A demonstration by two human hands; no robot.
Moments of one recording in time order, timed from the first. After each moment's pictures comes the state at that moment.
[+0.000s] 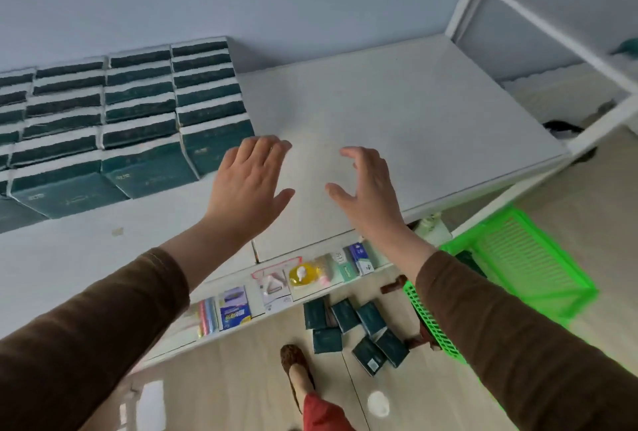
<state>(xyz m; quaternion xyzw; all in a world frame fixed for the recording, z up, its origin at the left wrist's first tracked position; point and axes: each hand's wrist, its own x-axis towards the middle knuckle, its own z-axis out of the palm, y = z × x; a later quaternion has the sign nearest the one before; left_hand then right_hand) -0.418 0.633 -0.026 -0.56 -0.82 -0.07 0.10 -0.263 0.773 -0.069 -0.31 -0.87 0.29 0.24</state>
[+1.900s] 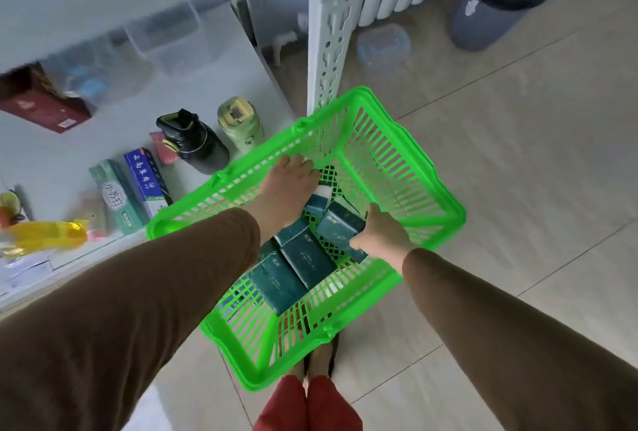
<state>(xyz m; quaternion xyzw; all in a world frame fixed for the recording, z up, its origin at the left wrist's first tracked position) 0.000 1.054 -0.435 -0.71 -0.67 0.18 -0.07 0.198 1.102 -0.445 -0.56 -0.72 0.33 -0.25</state>
